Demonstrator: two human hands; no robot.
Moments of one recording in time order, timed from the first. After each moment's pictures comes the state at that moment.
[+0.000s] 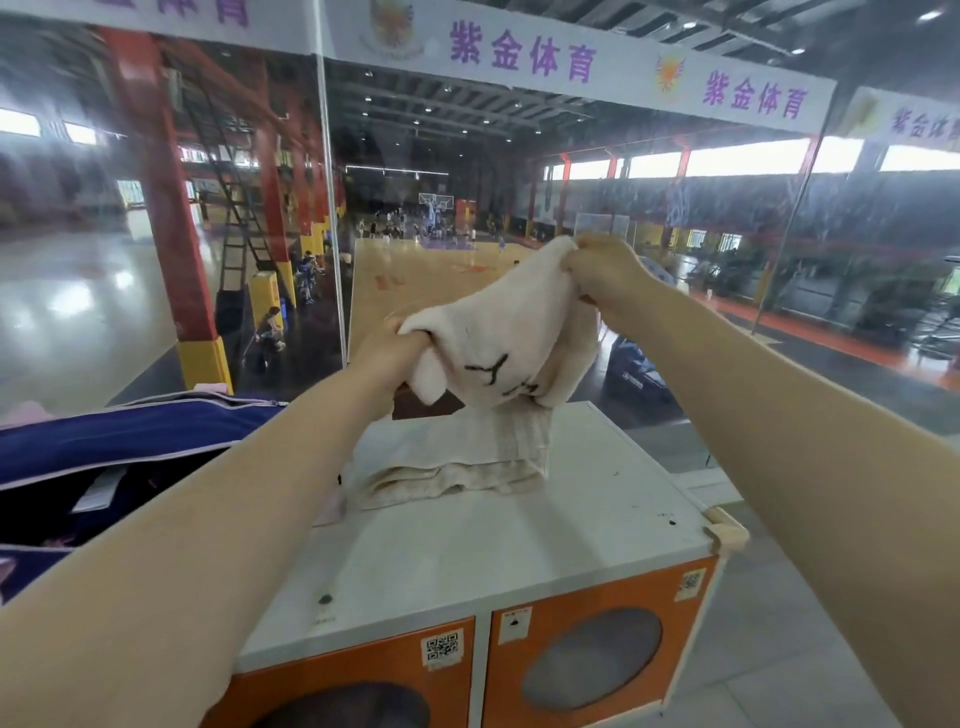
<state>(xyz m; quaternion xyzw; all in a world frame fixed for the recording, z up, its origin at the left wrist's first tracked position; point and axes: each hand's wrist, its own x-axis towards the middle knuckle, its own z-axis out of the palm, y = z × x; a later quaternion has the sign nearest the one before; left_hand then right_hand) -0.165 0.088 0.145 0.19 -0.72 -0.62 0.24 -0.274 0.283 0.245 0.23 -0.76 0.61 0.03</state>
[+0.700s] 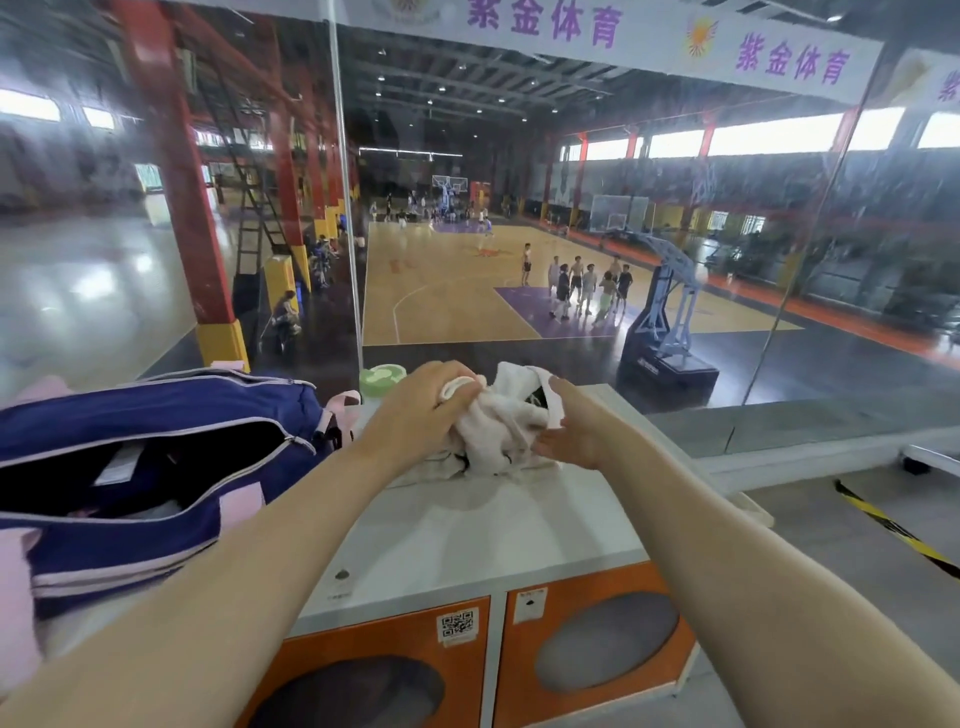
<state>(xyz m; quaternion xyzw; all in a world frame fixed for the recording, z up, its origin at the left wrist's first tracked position) -0.122 0.111 0.076 -0.02 -0.89 -0.32 0.31 -0.254 0.272 0.074 0.03 -0.66 0.68 -0.31</state>
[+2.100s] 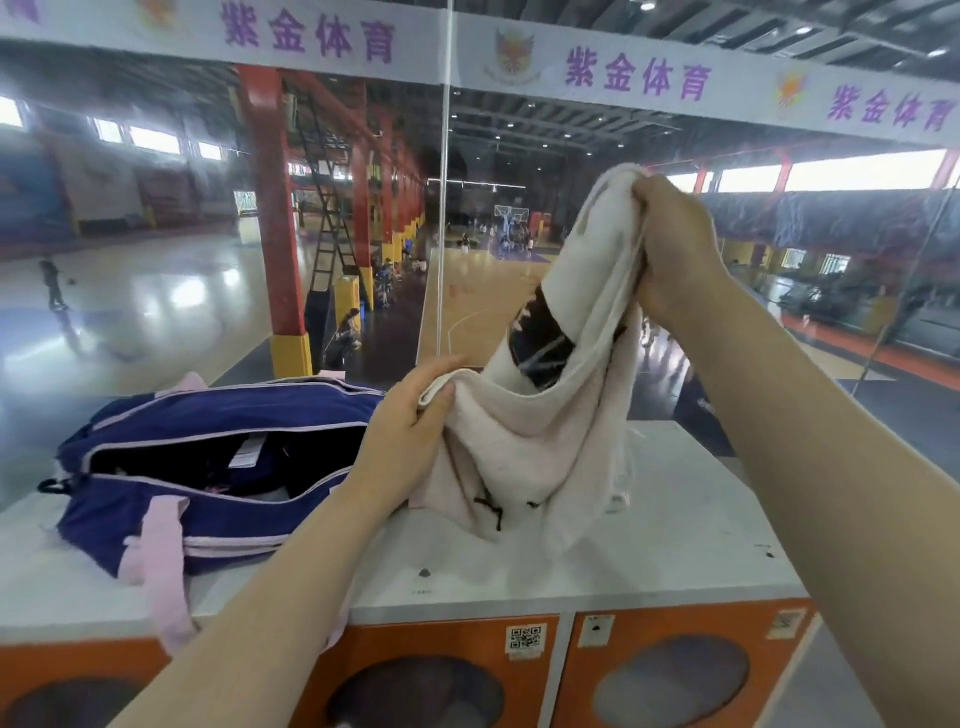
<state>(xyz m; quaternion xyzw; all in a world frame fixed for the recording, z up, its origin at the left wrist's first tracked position) -0.005 0.092 0.106 0.05 -0.81 -0.39 0.44 -0.154 0.243 0.276 0.26 -0.57 0.78 -0.03</state>
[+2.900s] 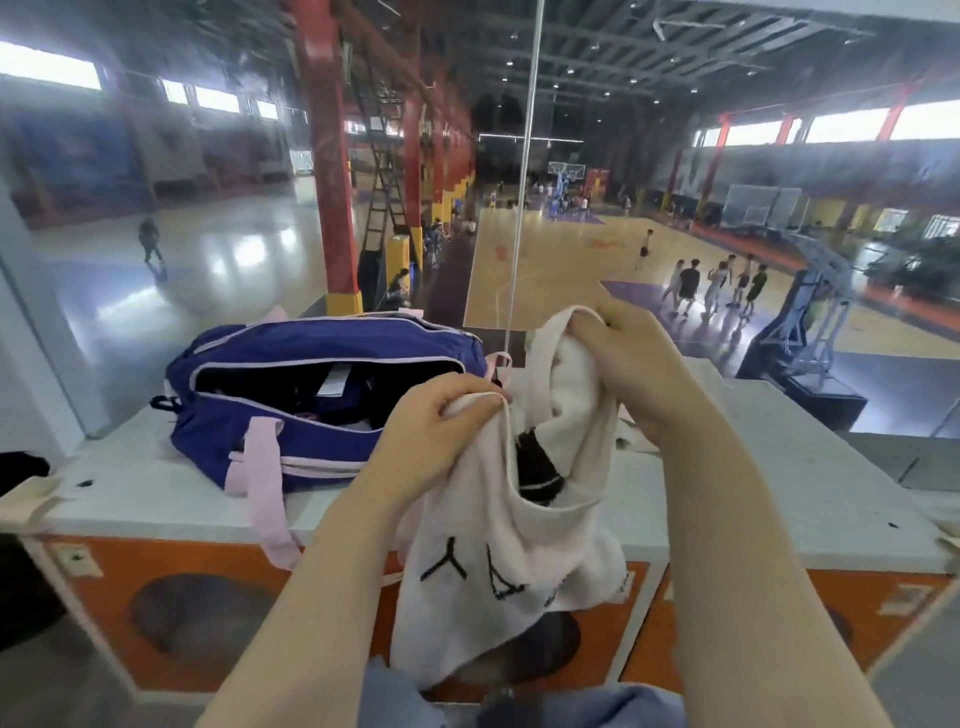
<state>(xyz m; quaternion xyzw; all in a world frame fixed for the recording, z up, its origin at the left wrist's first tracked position) 0.057 0.057 0.048 0.11 -0.82 -0.42 0.37 -0.086 0.183 0.121 0.38 -0.74 0.56 -0.04</state>
